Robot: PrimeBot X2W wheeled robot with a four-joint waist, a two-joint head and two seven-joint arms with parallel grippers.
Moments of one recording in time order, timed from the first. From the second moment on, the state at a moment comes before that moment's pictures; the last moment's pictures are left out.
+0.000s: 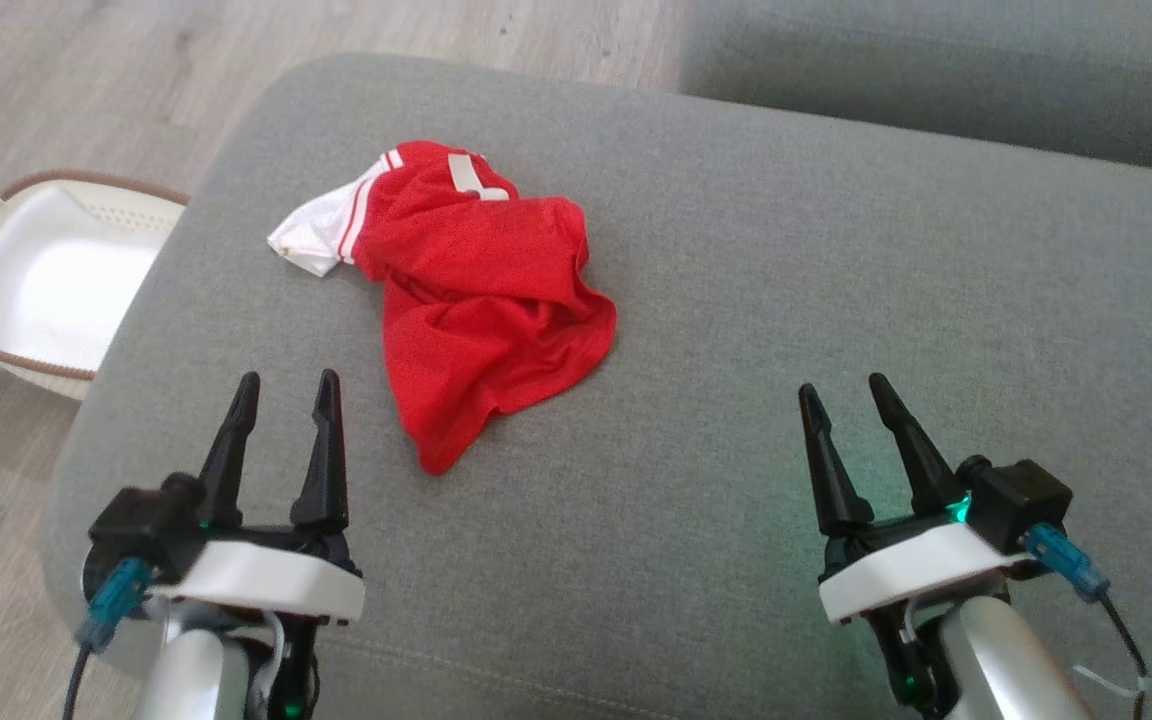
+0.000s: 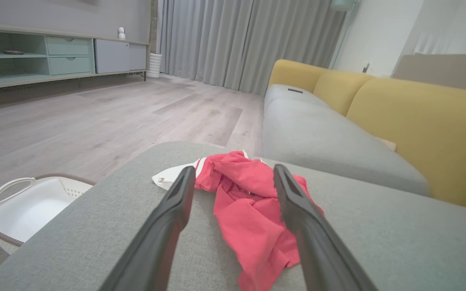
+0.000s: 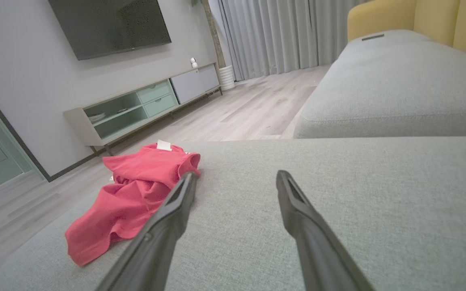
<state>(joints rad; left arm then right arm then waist) -0.05 0.04 -0.11 0.13 -0.25 -0.07 -0.26 -0.13 -0.05 0.22 0.34 0.28 0.13 -0.25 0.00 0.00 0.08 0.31</state>
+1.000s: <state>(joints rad) -0.84 0.49 -0.85 0.68 -0.68 -0.13 0.18 -0.22 -0.08 0.12 0.08 0.20 0.13 -0.14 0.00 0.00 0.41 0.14</state>
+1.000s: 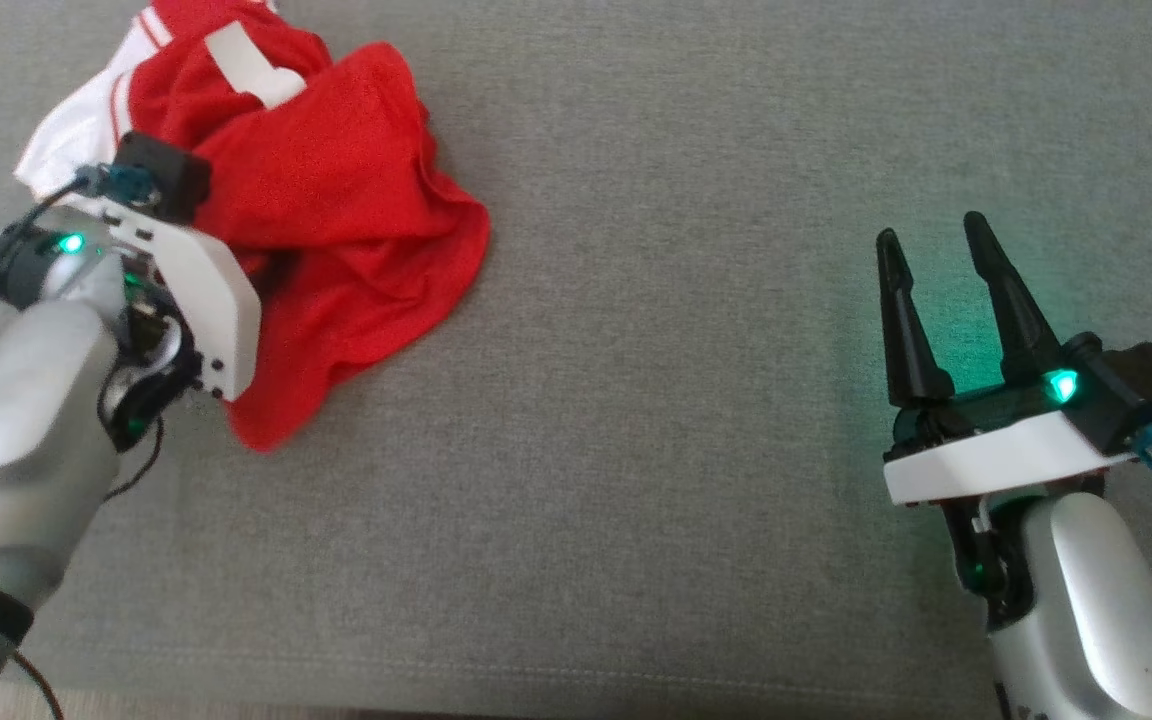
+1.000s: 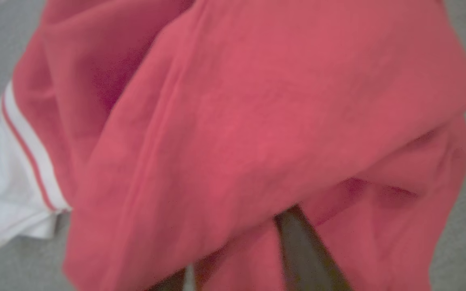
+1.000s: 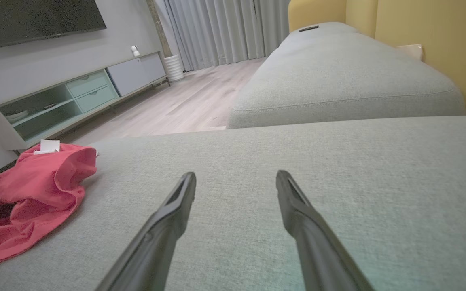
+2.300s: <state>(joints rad) -0.92 0.22 -0.73 0.43 -0.39 0.17 -0.25 -0.22 -0.06 0.14 0.21 0.26 0.13 -0.23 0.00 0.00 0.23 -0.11</state>
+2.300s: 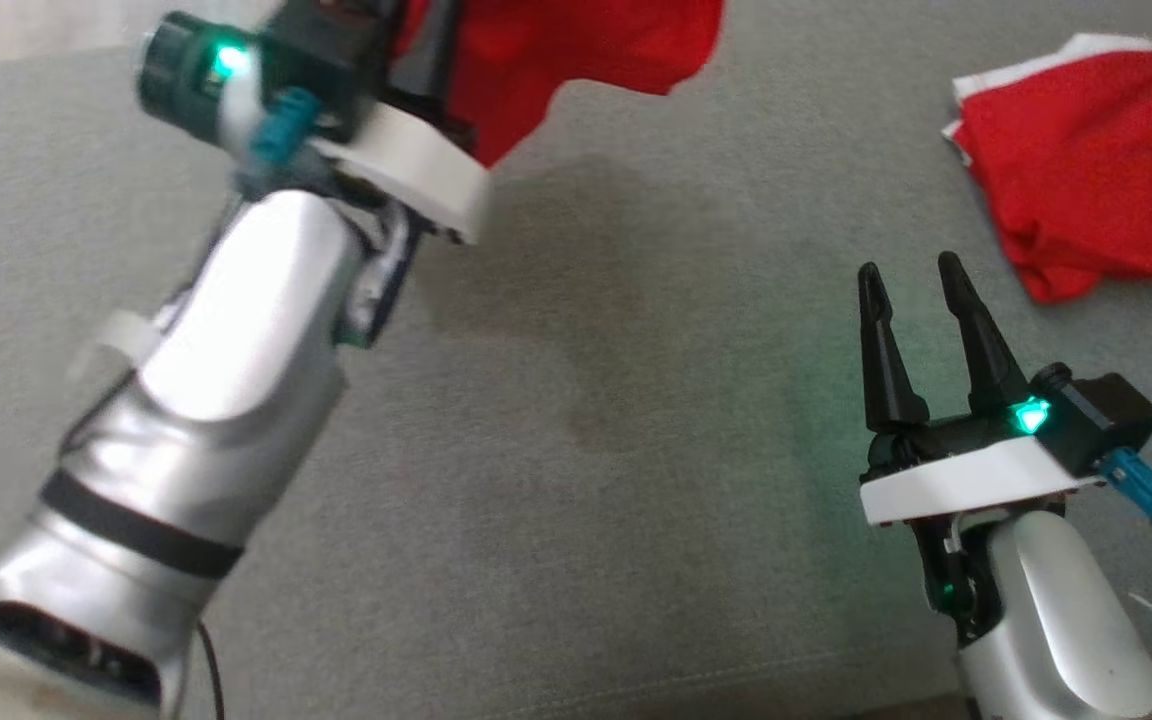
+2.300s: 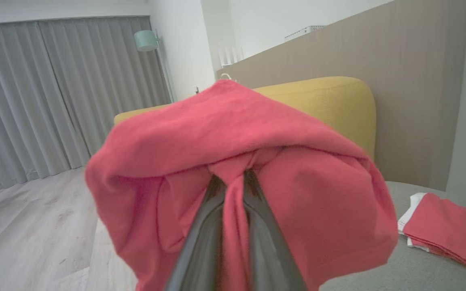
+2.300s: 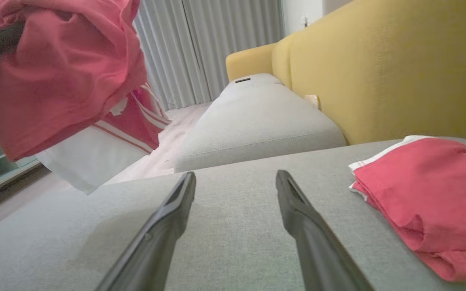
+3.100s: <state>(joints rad) -0.71 0.05 -0.85 0.54 -0.29 0.11 -0.26 -0.23 -0.06 0.13 0.26 0.28 0.13 -0.25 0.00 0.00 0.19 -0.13</state>
